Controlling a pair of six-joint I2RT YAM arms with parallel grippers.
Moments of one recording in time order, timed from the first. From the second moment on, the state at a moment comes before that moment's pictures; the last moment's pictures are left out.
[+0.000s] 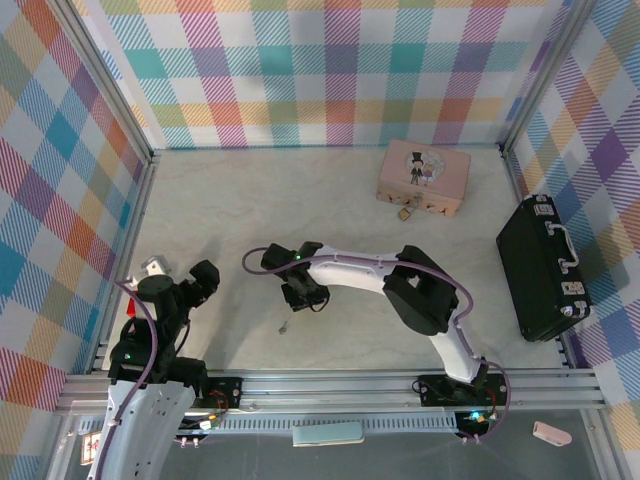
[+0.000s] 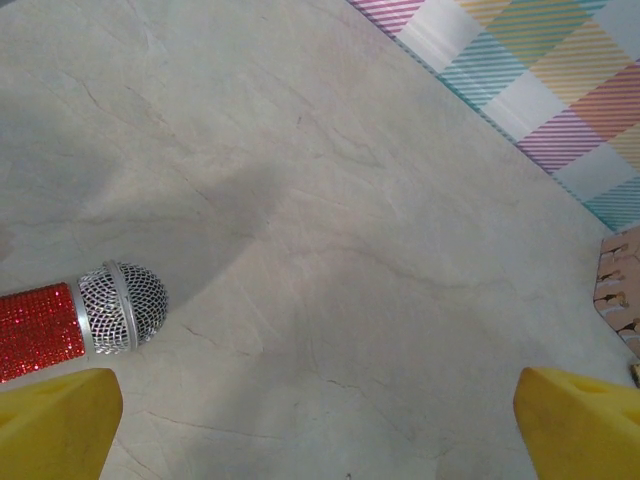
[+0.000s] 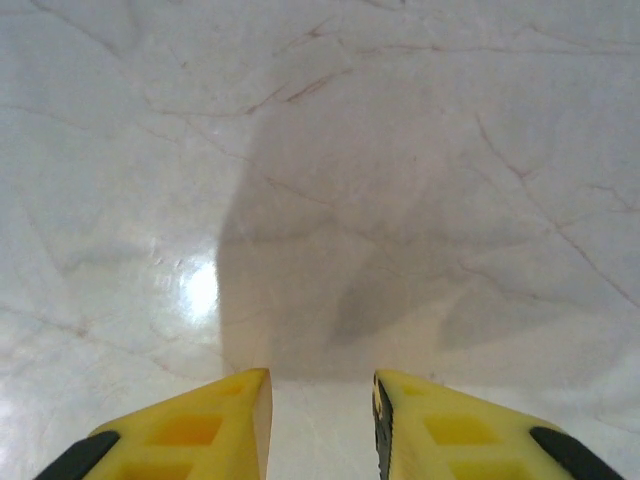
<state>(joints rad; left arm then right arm) -0.13 0.35 0.56 -0.74 -0.14 -0.69 1.08 2.09 1.56 -0.90 0.03 0.69</state>
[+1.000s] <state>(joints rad) -0.13 0.31 0.56 -0.74 -0.12 -0.69 1.20 2.07 1.50 -0.76 -0.14 0.91</state>
